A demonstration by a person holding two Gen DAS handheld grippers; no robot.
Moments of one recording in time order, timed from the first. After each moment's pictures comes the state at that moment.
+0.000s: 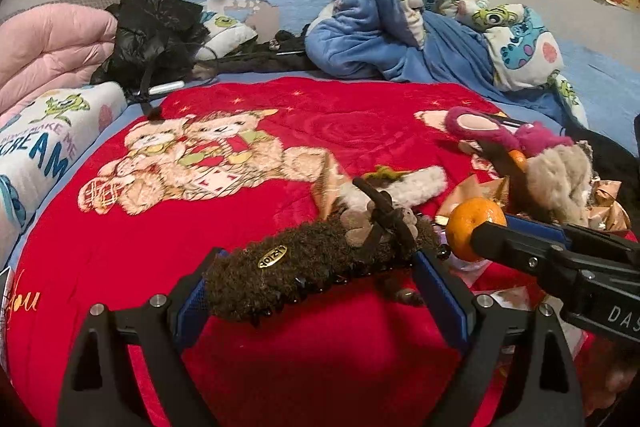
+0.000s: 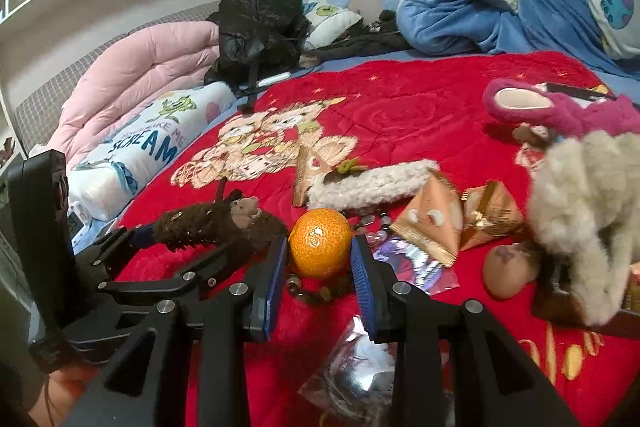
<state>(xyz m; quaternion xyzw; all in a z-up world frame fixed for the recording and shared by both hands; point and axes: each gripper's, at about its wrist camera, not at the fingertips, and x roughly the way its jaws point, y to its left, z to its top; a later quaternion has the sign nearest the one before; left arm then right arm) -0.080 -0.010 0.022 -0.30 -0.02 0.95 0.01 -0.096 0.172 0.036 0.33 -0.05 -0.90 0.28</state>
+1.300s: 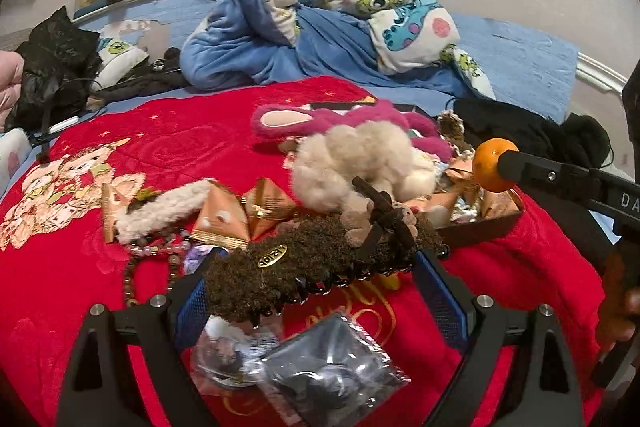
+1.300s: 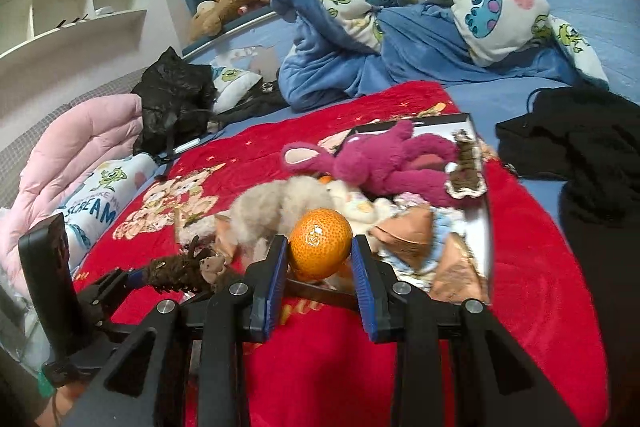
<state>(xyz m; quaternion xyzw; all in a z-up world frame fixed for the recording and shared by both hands) -0.063 0.168 0.042 -0.30 0.01 0.94 0.16 -0.044 0.385 0.084 0.28 -0.10 -0.94 0.15</state>
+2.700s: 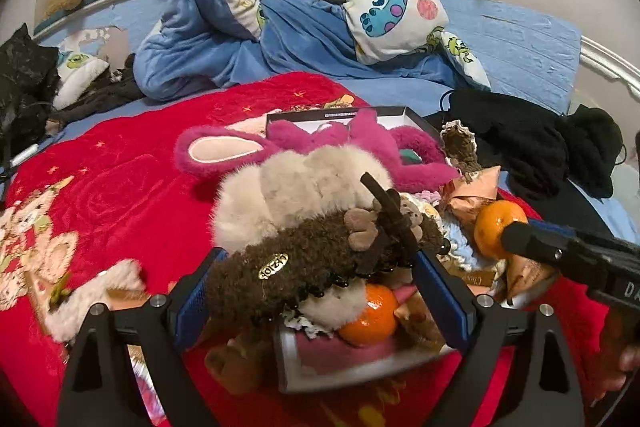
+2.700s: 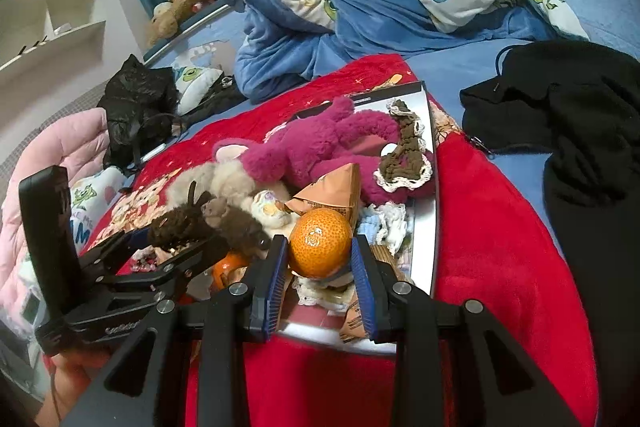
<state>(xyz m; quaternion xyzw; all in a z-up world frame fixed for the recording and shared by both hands) -0.175 0.233 0.039 -0.31 0.03 0.93 0.20 -0.100 0.434 0.051 0.32 -0.15 -0.93 0.11</state>
